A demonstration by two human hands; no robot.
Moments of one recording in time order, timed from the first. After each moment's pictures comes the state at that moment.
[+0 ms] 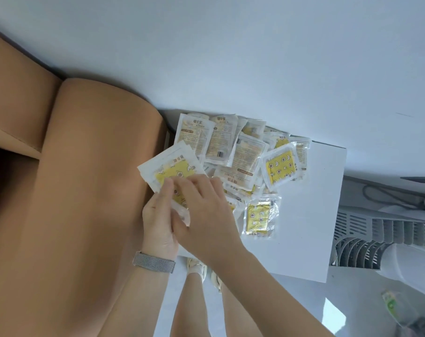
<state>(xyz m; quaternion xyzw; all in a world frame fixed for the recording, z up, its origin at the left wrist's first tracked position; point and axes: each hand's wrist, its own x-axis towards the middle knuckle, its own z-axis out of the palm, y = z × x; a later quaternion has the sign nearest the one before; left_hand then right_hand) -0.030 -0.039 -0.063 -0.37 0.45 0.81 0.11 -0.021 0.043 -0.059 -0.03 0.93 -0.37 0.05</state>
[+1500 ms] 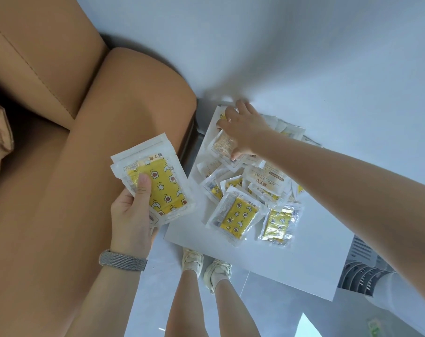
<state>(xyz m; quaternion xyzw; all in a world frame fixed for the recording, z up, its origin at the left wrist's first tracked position) -0.012 -0.121 -0.060 -0.42 0.52 0.74 0.03 -0.197 0.060 -0.136 -0.36 0.87 0.21 0.28</state>
